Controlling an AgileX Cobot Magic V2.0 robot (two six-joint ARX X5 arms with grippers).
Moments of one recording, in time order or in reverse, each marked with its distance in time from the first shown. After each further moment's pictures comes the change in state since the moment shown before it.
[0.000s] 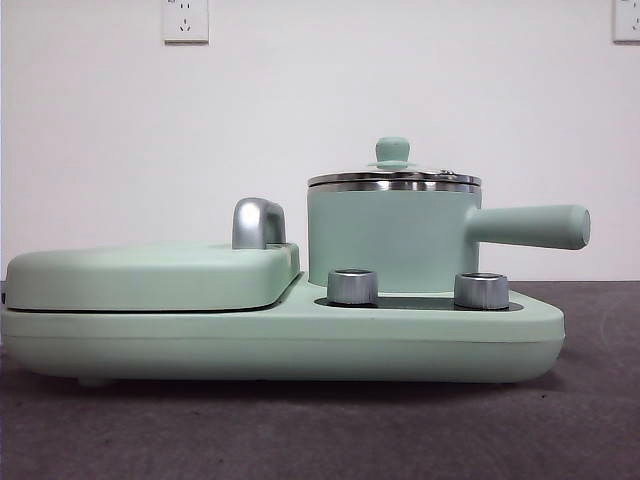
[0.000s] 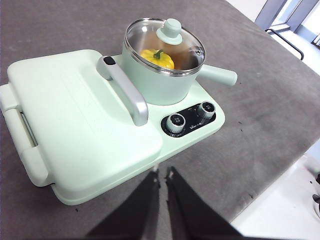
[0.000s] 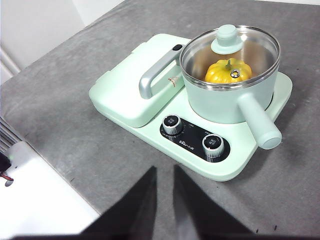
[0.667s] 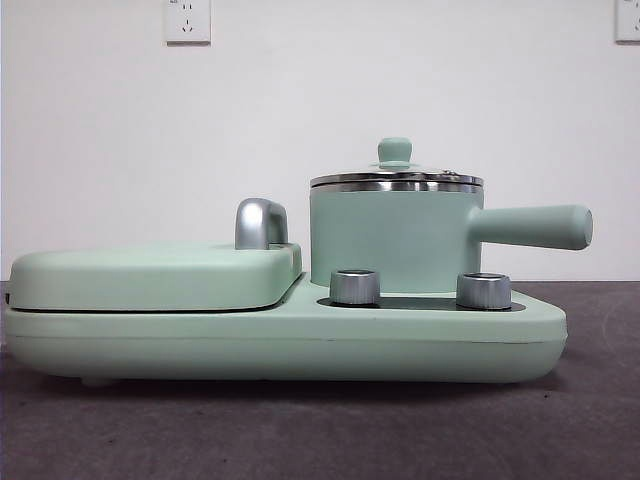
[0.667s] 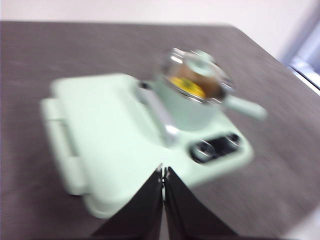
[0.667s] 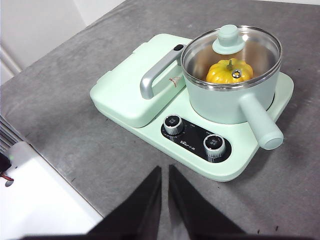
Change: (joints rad) left arm 0.210 -0.101 -0.058 0.058 0.027 0.001; right arm 0.000 0.000 0.000 0.000 0.000 0.000
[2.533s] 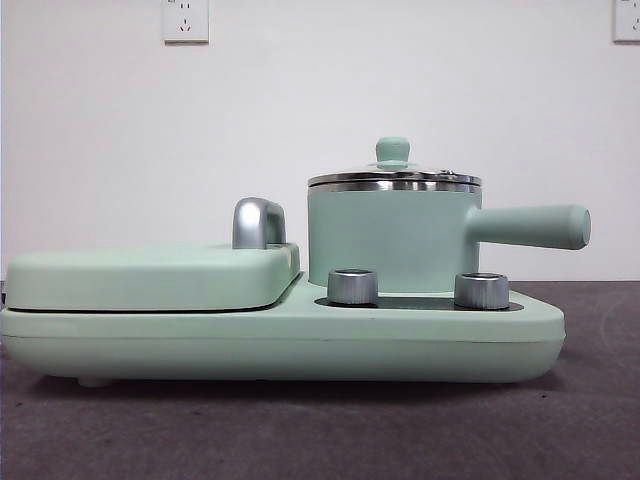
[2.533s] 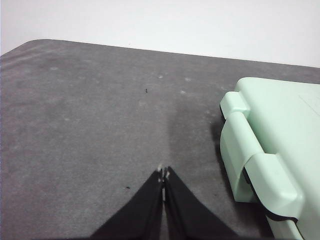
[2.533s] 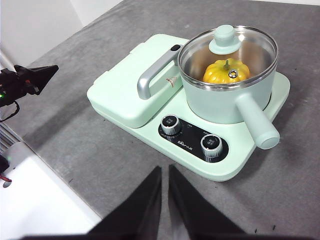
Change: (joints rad) left arm 0.468 -0.405 -0.893 0.700 -0.096 0.128; right arm 0.000 0.000 0.000 0.001 0.007 0.000
